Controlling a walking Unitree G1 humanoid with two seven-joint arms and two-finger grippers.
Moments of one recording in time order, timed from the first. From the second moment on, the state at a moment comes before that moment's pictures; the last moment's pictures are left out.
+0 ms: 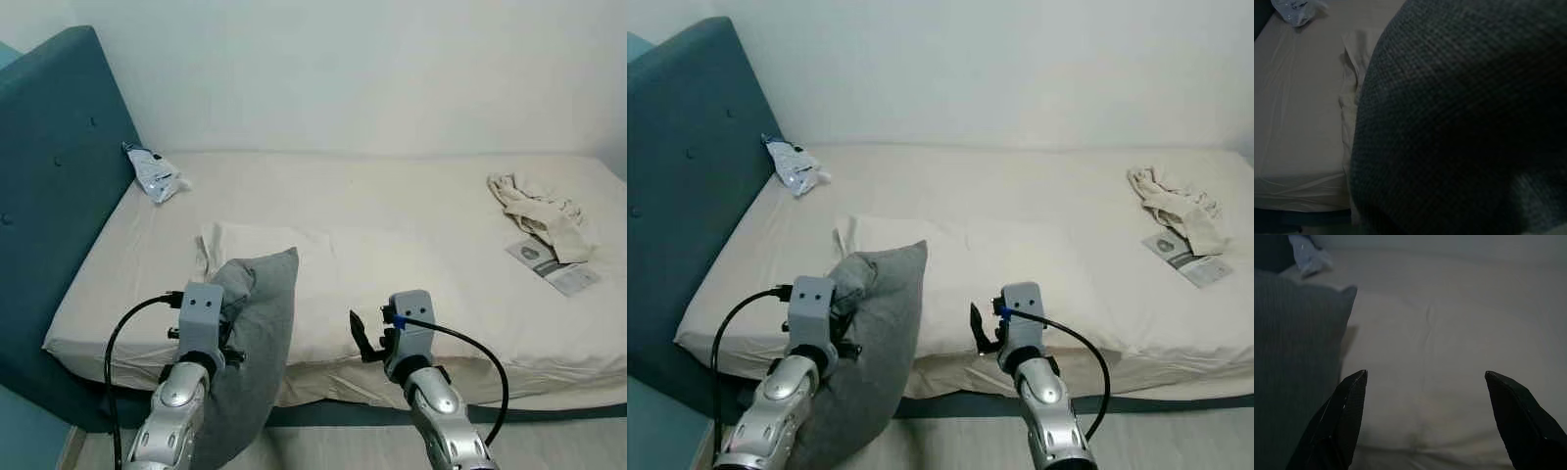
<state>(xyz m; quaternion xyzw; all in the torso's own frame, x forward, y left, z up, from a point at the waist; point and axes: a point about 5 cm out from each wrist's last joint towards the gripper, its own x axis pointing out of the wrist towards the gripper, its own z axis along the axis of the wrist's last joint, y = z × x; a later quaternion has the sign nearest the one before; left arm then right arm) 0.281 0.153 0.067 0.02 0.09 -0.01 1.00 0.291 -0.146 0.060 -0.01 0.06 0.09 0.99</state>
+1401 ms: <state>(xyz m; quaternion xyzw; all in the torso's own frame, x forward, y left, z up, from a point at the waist) 0.282 0.162 0.072 0.01 0.07 0.03 1.00 0.298 -0.148 0.074 -0.01 0.03 0.10 0.99</state>
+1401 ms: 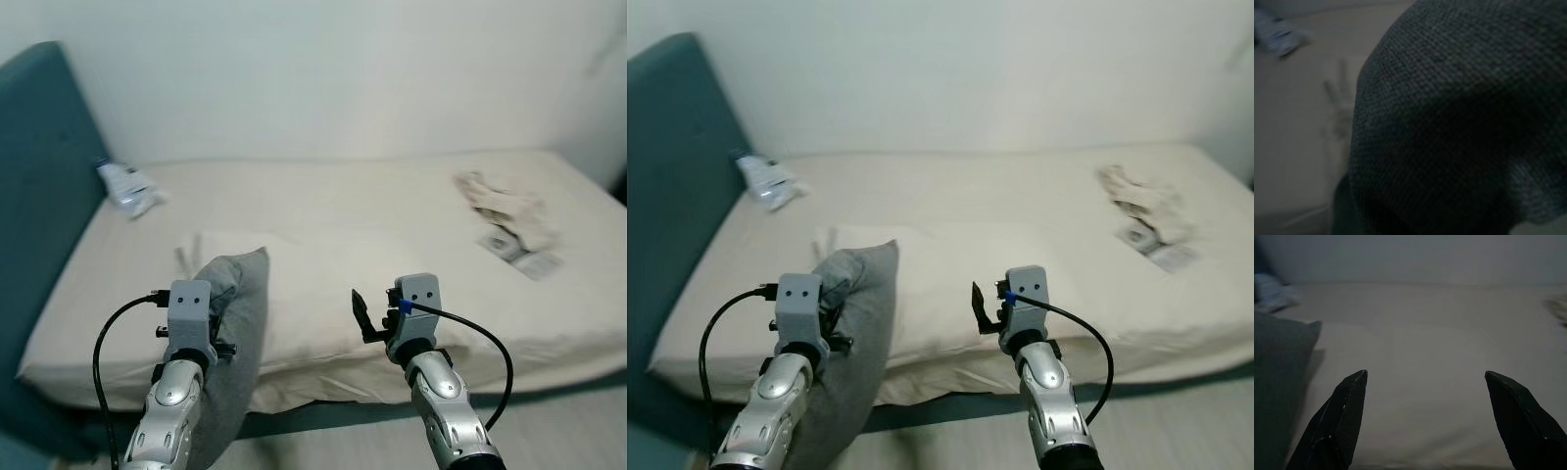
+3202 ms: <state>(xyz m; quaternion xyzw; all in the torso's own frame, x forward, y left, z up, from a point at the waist) 0.281 0.169 0.074 0.01 0.06 0.06 1.00 0.304 -0.146 0.073 -0.01 0.04 0.11 0.99</state>
